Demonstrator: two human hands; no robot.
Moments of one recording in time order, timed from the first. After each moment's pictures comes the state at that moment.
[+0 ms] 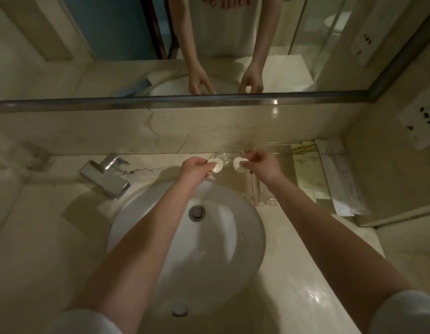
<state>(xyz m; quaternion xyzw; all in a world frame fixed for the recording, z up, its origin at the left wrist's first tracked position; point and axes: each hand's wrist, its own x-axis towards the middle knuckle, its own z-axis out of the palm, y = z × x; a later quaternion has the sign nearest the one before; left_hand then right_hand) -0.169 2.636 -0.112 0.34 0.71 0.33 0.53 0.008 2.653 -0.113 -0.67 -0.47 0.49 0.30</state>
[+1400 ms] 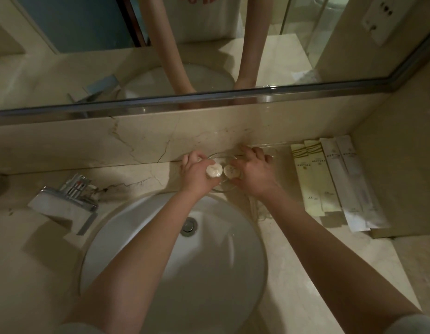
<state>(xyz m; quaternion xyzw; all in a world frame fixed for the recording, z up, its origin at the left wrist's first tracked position) -0.144 2.699 -0.181 0.66 0.70 0.14 0.23 0.016 2.700 -0.171 -0.63 -0.77 0.13 -0.02</state>
